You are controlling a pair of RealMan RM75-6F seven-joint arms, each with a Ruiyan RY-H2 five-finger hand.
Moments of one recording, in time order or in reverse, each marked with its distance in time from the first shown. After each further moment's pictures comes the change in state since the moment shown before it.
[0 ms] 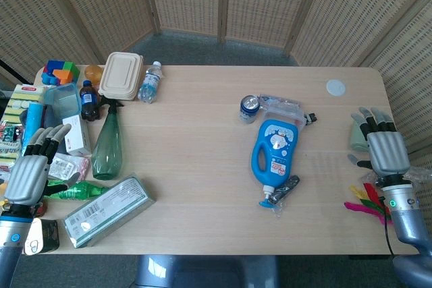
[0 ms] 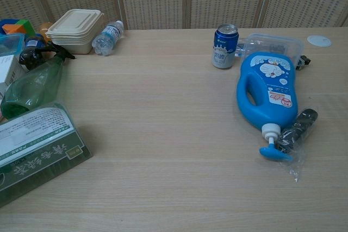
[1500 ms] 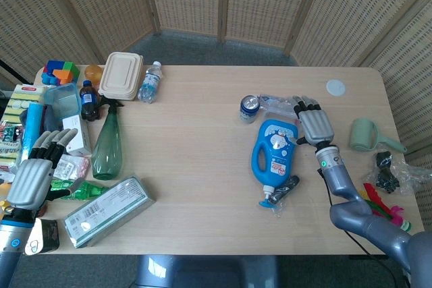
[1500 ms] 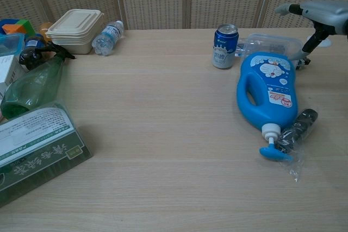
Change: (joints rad) left arm 0.005 0.029 0.028 -0.034 0.050 -0.001 0.004; right arm 0.337 -0.404 0.088 0.437 0.110 -0.400 0.042
